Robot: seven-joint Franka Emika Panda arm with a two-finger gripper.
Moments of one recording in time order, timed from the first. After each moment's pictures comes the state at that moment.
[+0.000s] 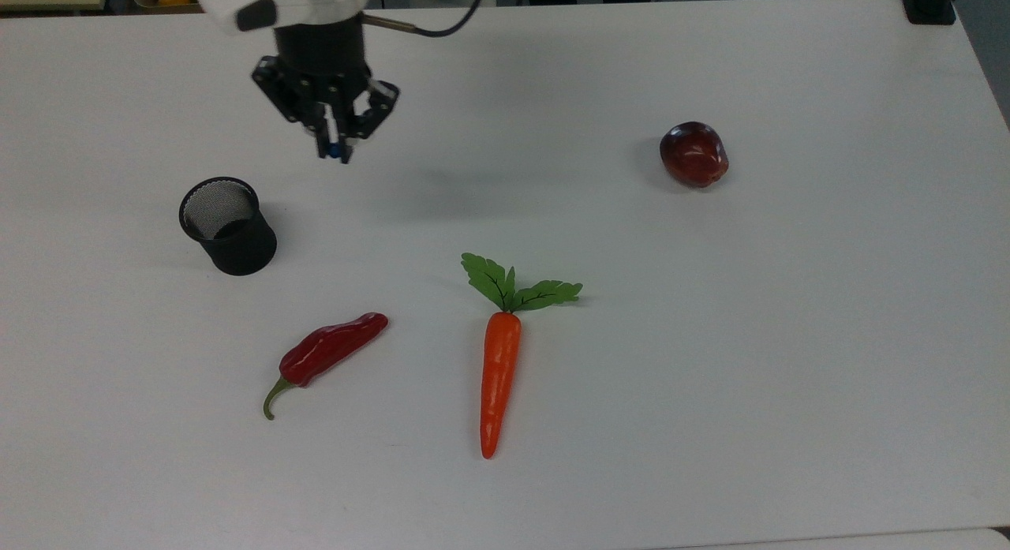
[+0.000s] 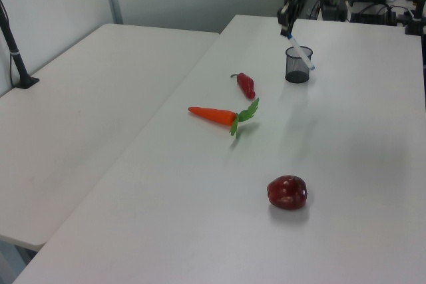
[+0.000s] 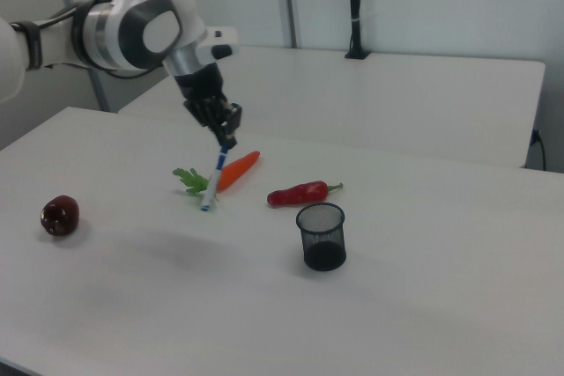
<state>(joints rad) -0.03 0.20 0.05 -1.61 -0.12 2.01 0.18</state>
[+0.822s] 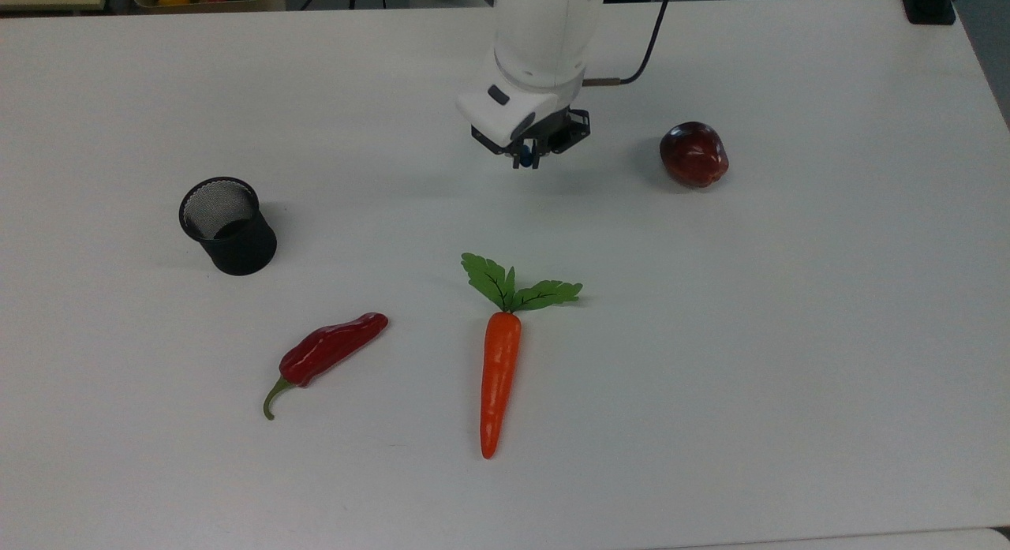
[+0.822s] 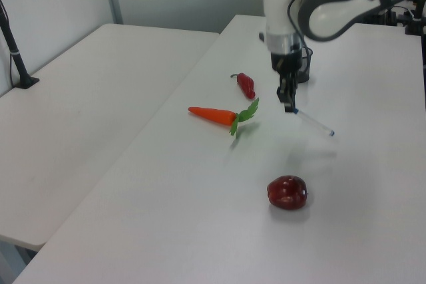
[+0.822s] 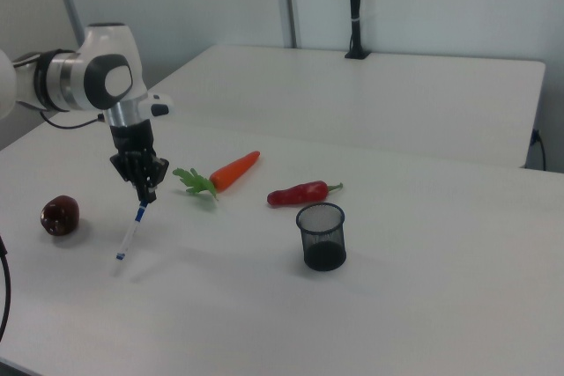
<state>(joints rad) 0.24 0.32 0.05 -1.68 -0.04 1.89 0.19</state>
